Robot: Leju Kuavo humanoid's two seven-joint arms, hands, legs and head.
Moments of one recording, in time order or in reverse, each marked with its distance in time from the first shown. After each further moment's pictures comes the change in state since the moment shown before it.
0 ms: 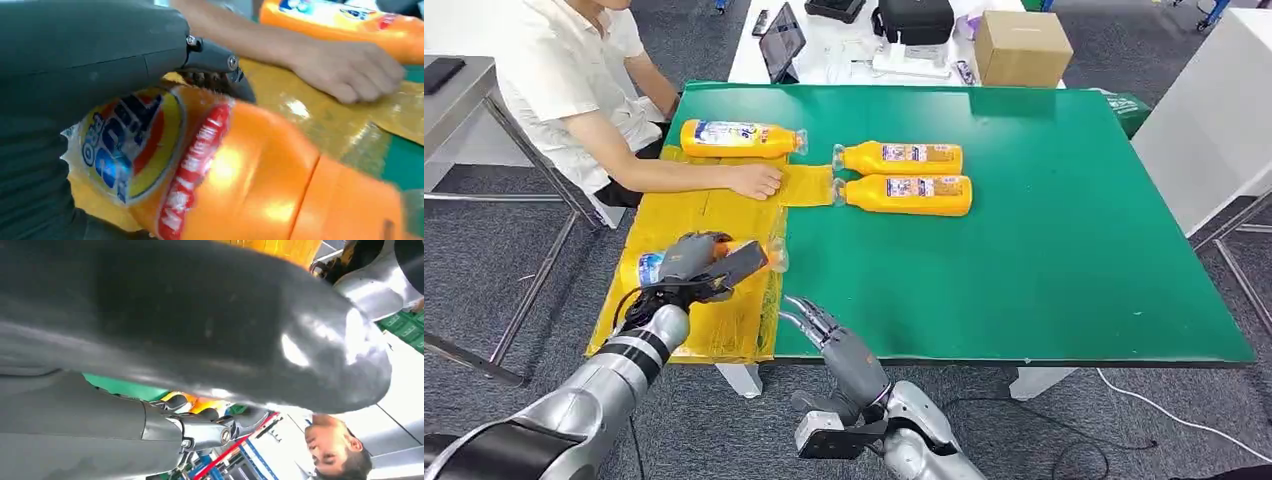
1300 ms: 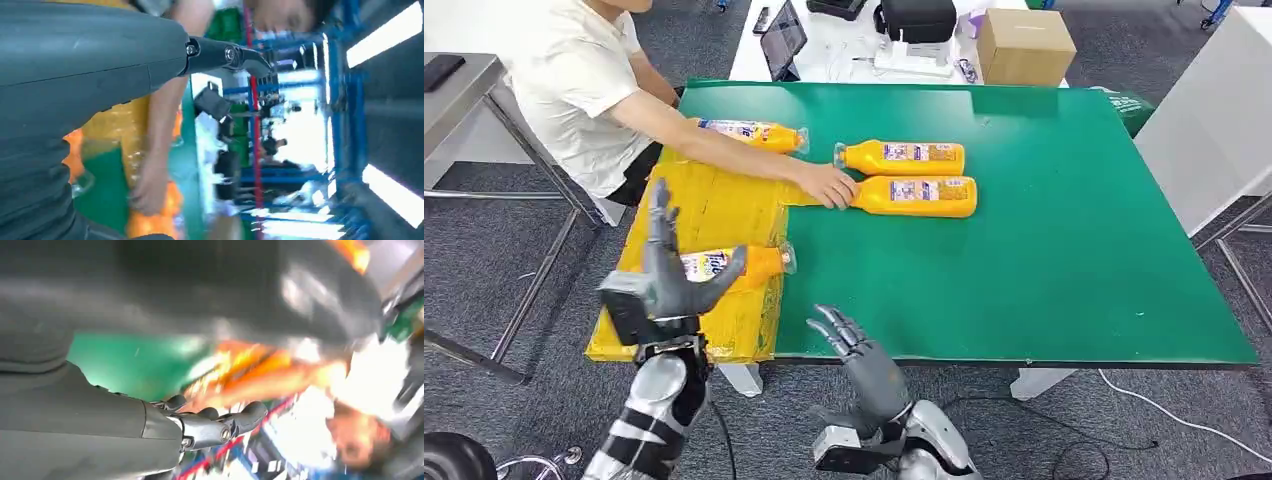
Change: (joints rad) left arm 0.491 -0.071 -0.030 -0.948 0.966 0.158 -0.503; right arm 0.075 -0.061 -0.019 -0.021 0.024 -0.226 0.013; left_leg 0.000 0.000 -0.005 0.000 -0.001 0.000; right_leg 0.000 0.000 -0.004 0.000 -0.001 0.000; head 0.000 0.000
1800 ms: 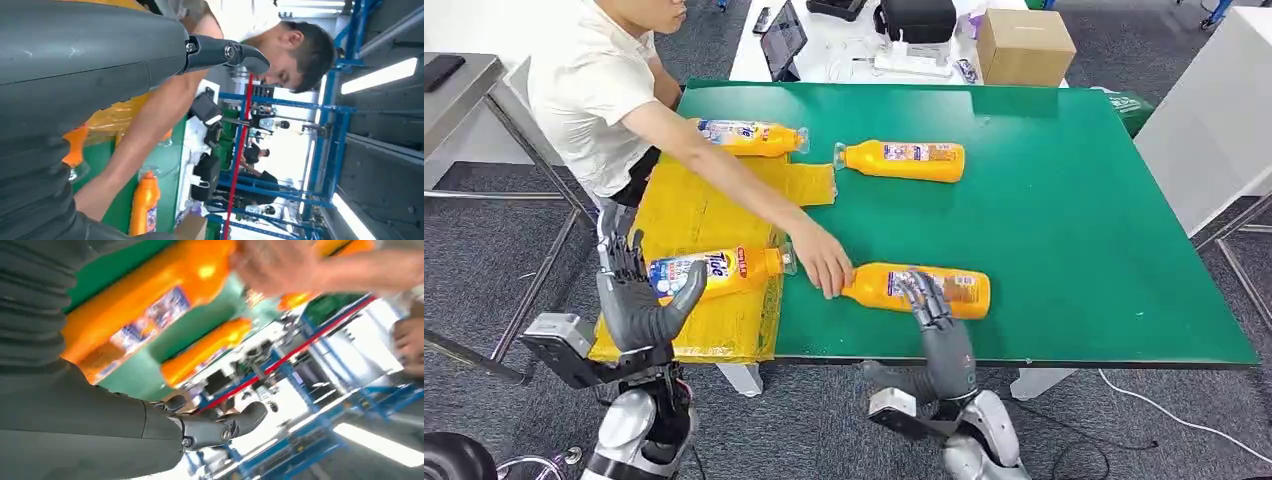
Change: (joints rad) left arm 0.152 0.002 0.024 -0.202 0.079 -0.004 0.021; right arm 0.035 -0.068 -0.204 -0.078 0.084 -0.137 0.055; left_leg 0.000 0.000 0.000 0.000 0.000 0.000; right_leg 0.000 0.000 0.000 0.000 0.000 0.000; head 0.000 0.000
